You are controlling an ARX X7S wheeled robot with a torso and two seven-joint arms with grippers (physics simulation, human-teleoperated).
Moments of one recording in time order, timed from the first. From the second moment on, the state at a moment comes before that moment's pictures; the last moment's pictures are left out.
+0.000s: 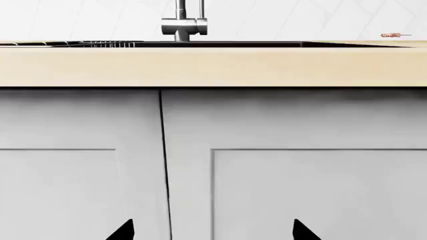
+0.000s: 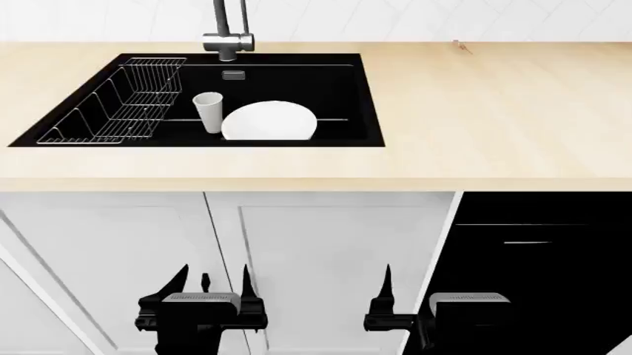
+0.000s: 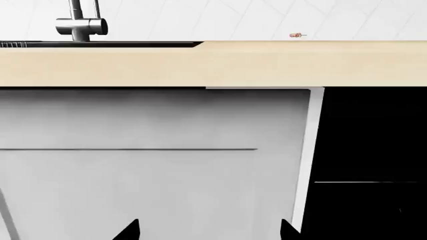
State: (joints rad) left arm 0.00 0.00 0.00 0.00 0.00 0.00 0.00; right arm 0.00 0.00 0.00 0.00 0.00 0.00 0.00
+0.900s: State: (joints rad) left arm -0.32 -0.48 0.05 0.92 -0.73 -0.72 -0.32; right arm 0.30 0.21 0.12 -0.86 0.67 1.00 0.31
